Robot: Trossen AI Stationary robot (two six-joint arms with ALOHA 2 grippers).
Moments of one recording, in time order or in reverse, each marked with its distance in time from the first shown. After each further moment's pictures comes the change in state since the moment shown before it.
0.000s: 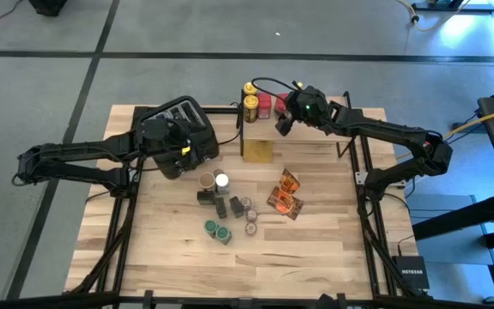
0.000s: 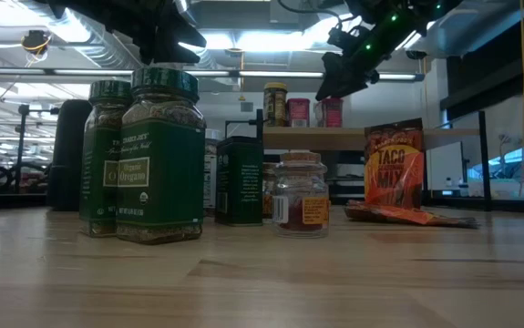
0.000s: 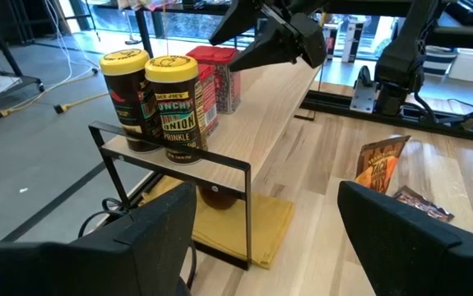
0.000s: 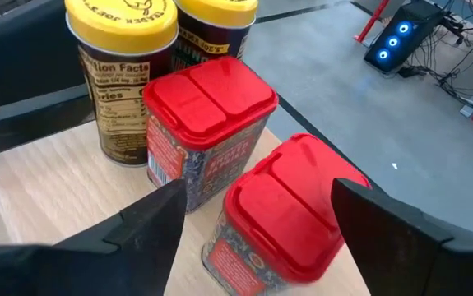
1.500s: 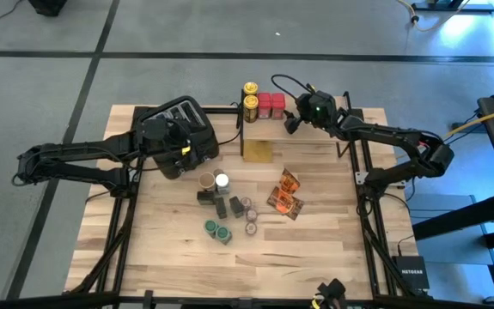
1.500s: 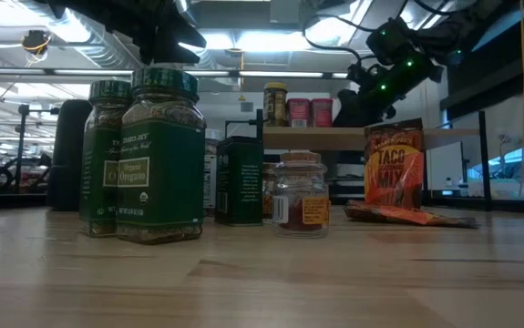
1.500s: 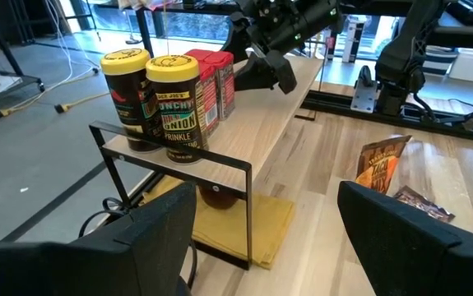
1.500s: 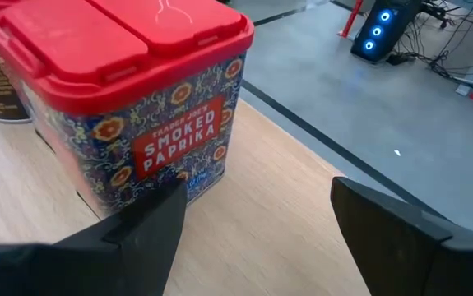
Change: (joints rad) left arm 0.001 0.000 0.000 -0.001 0.000 0.000; right arm -0.184 0.000 -0.298 0.383 -0.127 0.013
